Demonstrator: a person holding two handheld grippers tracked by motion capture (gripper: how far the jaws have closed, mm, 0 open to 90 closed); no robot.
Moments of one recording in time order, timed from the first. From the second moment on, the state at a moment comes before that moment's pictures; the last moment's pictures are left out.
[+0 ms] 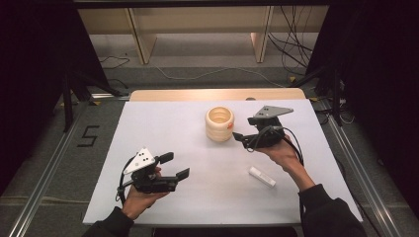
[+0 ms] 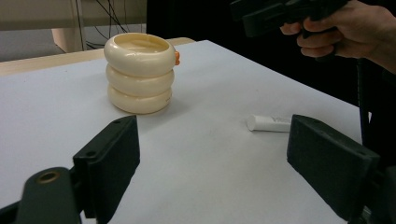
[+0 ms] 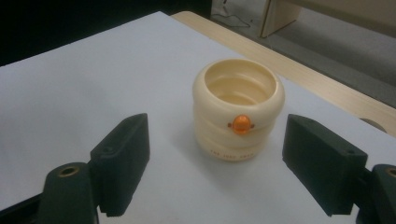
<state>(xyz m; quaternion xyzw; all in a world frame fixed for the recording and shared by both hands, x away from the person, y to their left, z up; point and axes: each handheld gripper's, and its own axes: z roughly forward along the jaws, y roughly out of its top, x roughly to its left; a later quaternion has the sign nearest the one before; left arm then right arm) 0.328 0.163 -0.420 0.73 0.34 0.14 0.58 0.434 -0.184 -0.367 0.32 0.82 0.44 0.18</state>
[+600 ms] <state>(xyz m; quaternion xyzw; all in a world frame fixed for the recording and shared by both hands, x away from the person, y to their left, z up) 0.328 0.163 -0.420 0.73 0.34 0.14 0.58 0.492 -0.142 -0.362 0.31 0.86 0.38 0.15</state>
